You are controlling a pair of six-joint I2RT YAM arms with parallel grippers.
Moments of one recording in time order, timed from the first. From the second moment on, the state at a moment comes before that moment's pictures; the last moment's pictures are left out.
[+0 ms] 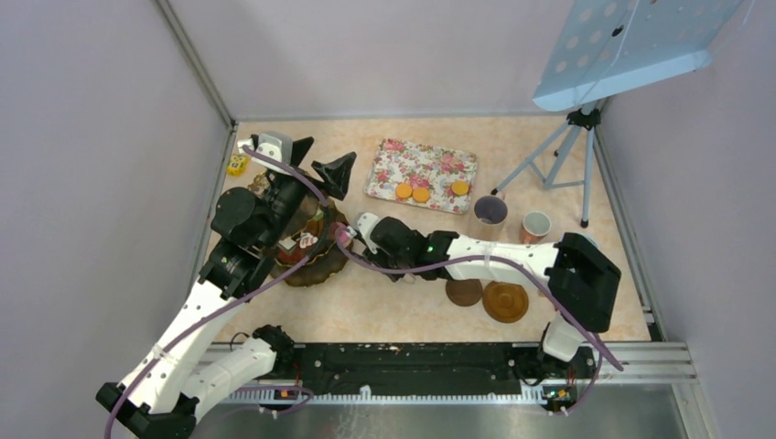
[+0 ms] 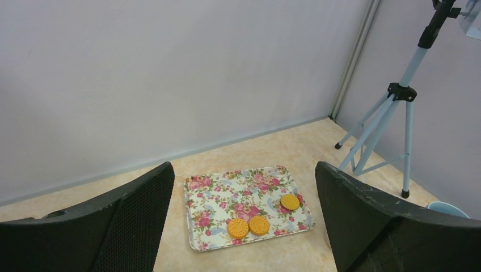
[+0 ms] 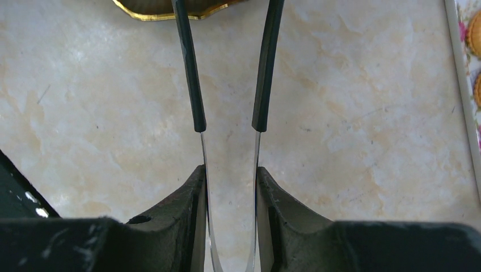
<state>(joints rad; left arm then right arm) -0.54 0.82 0.99 0.09 -0.04 -0.10 1.12 1.65 1.13 -0.32 0.16 0.03</state>
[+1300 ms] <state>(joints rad) -0.54 0.81 0.99 0.09 -0.05 -0.08 1.12 1.82 1.25 -0.28 0.16 -0.04</state>
